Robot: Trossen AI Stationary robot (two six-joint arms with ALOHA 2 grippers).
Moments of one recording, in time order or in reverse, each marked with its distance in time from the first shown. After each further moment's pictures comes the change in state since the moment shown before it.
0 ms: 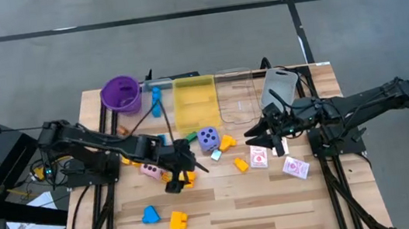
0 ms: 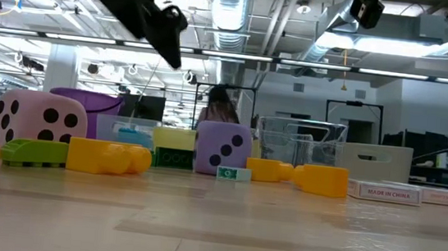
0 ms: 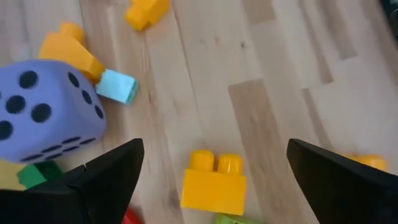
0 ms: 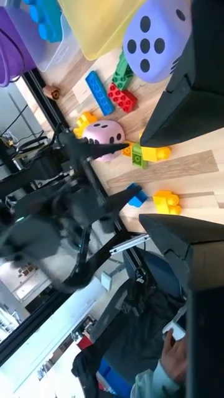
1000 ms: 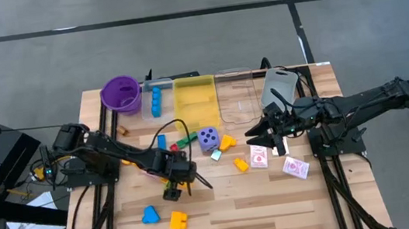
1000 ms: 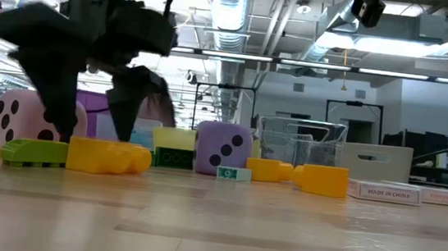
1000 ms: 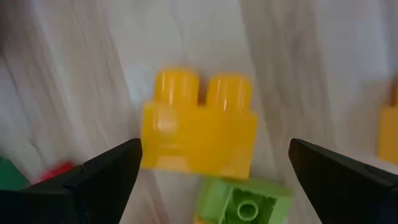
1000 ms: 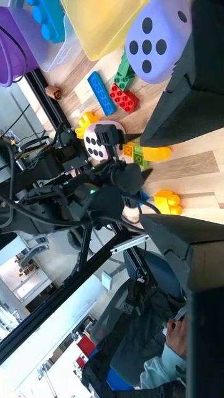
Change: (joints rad) left arm -0.052 0.167 -0.115 -0.028 -0.027 -0.037; right arm 0.000 -0.008 0.000 -0.005 0.000 -0.007
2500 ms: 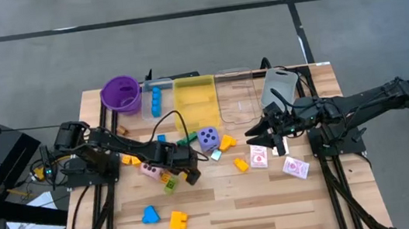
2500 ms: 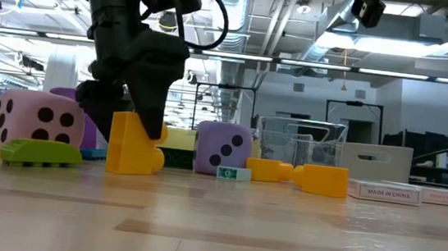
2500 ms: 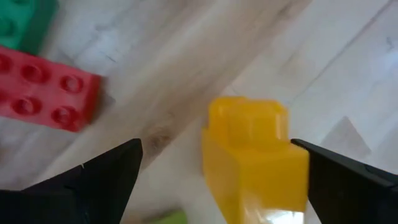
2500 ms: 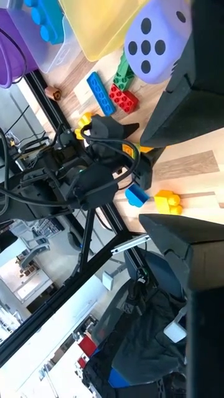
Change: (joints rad) left arm 0.096 0.001 -0.034 0.145 -0.016 -0.971; right arm 0.000 0.000 0.000 -0.002 0.003 0.007
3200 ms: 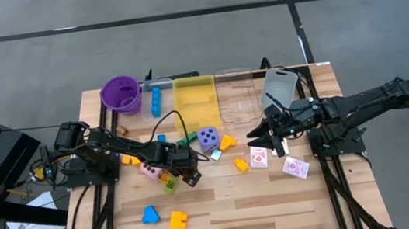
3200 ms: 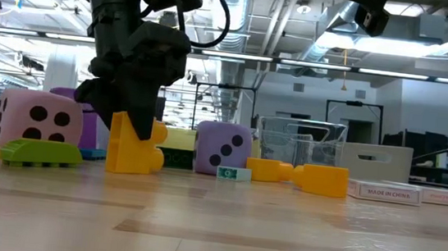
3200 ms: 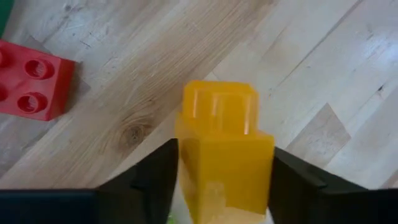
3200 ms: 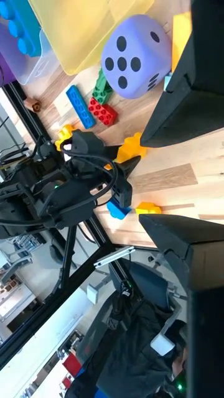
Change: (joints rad) left arm -0.003 -0.001 0.000 0.021 0.049 -0.008; right arm 0.000 0.000 0.000 -0.089 0.000 0.000
